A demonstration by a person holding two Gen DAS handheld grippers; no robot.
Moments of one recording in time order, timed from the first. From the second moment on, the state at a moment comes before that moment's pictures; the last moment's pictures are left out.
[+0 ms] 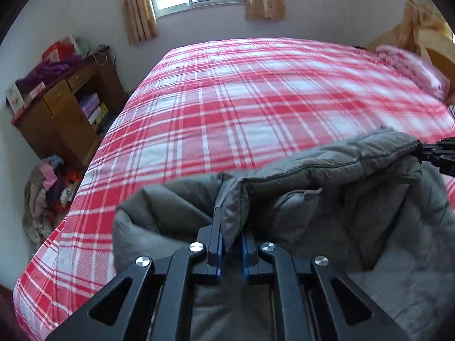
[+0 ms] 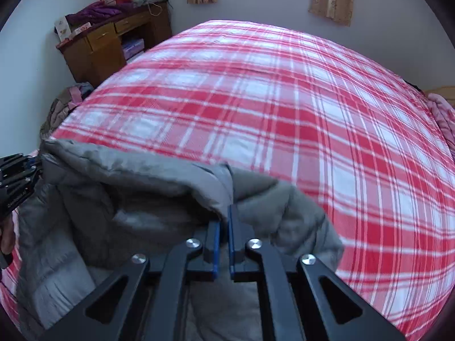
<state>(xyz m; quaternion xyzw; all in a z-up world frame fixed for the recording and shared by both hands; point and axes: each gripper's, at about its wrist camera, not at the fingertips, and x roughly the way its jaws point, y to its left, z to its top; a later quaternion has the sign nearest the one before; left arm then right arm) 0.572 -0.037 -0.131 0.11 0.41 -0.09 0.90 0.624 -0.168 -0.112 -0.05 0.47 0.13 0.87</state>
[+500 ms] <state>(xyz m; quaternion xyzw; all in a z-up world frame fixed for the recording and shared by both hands) 0.525 -0.034 -0.123 0.16 0.37 -0.05 0.91 0.593 -0.178 -0.154 -0.09 0.46 0.11 0.87</state>
